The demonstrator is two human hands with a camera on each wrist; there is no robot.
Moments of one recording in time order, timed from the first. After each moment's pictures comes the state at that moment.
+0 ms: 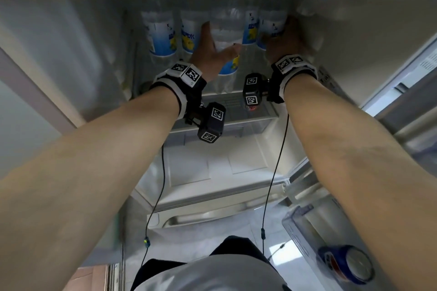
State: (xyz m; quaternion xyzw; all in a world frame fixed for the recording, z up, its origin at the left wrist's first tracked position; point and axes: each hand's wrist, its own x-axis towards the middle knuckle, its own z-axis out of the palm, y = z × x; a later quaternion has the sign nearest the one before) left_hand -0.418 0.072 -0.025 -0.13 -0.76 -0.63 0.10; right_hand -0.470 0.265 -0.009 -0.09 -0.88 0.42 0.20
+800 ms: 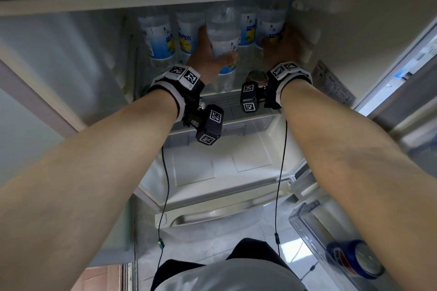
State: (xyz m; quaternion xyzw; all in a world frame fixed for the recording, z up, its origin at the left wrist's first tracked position) left_hand -0.403 0.073 -0.016 -0.11 -0.81 -0.58 0.06; right_hand -0.454 0.267 -0.025 -0.10 -0.85 0.47 0.22
